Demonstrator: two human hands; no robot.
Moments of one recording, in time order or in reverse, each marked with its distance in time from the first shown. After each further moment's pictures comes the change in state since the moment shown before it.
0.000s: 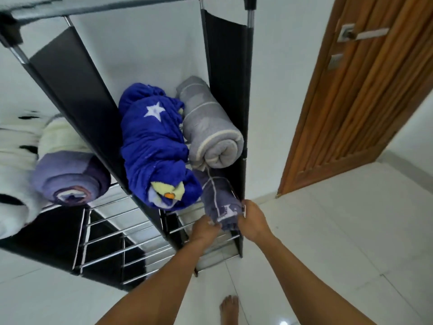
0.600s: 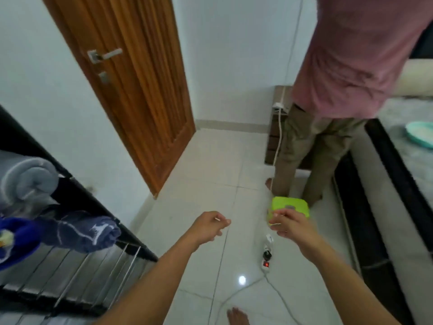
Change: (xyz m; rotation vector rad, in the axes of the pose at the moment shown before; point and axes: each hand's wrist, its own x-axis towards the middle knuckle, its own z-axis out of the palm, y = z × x) left_hand -0.256 0.046 0.145 0.397 -0.925 0.548; right_hand -0.421 0.161 -0.094 0.813 0.858 0.488
